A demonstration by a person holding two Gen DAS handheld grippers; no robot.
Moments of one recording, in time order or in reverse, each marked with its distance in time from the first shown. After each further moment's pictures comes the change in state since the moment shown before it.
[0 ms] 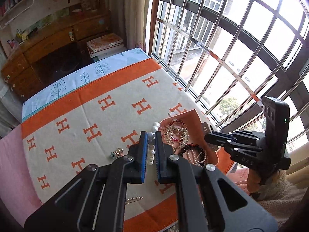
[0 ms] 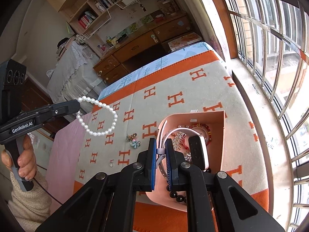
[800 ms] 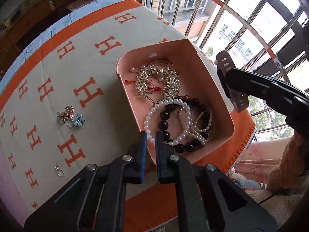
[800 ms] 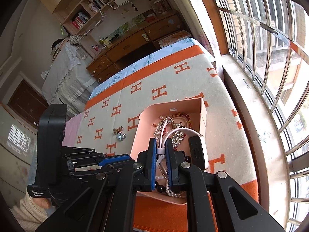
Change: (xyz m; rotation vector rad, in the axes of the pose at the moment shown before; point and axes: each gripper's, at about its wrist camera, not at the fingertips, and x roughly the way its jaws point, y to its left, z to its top) left arm 0.150 -0.057 -0.095 0.014 0.271 0.028; right arm -0.010 -0.036 -0.026 0.021 0.011 -0.033
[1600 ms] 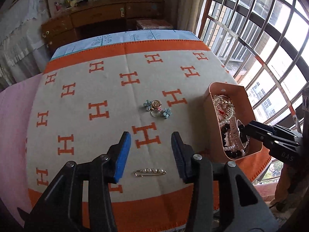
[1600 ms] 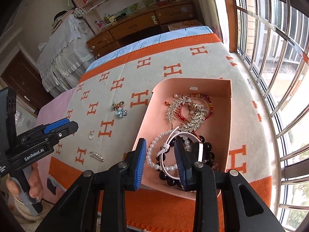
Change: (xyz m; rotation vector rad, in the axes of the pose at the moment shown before) left arm -0.084 0.118 -0.080 -0.355 -0.294 0.173; right arm 0.060 0.048 -0.028 -0.161 0.078 -0.086
